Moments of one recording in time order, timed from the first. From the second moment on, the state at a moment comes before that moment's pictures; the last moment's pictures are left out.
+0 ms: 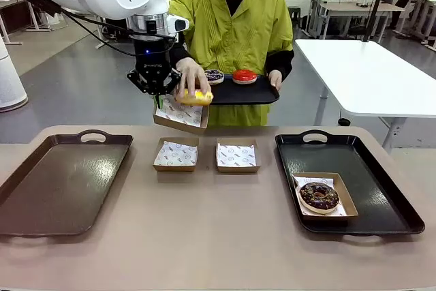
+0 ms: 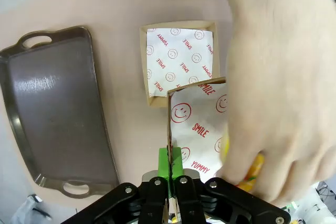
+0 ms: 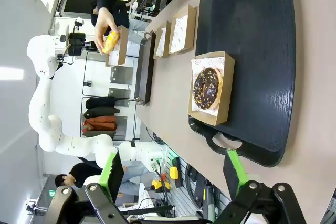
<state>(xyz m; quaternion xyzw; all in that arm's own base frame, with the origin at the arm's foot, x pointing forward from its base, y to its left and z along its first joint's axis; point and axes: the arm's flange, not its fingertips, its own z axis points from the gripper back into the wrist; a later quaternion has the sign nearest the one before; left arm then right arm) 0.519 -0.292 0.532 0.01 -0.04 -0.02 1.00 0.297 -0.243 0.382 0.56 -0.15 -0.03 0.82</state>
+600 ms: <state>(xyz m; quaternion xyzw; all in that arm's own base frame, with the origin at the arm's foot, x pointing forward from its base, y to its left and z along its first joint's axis) 0.519 -0.291 0.532 0.01 -0.04 -0.02 1.00 0.297 -0.243 0.382 0.56 -0.15 -0.03 0.82</state>
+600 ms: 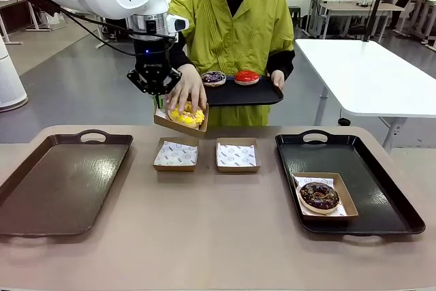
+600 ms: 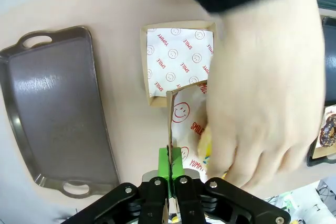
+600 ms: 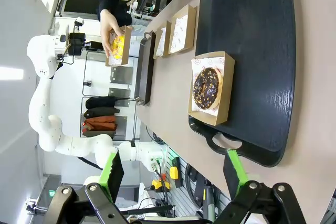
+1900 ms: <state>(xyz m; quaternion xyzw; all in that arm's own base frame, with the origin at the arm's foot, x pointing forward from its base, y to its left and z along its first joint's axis) 0.517 -0.245 0.551 -0.01 -0.04 -0.05 1.00 0.345 -0.200 0.421 0.48 -0.14 -0.01 0.87</state>
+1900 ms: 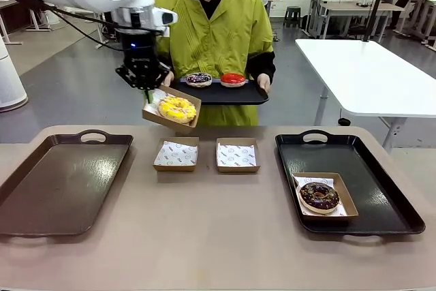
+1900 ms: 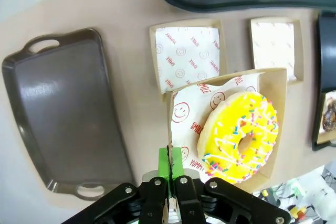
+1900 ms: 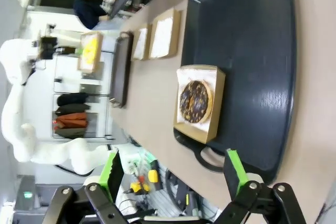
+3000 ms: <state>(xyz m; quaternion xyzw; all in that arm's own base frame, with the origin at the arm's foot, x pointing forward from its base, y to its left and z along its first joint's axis) 0.391 -0.043 0.483 -0.07 -0.02 -0.06 1.00 0.485 0.103 0.481 0.22 -0.12 0.06 0.97</state>
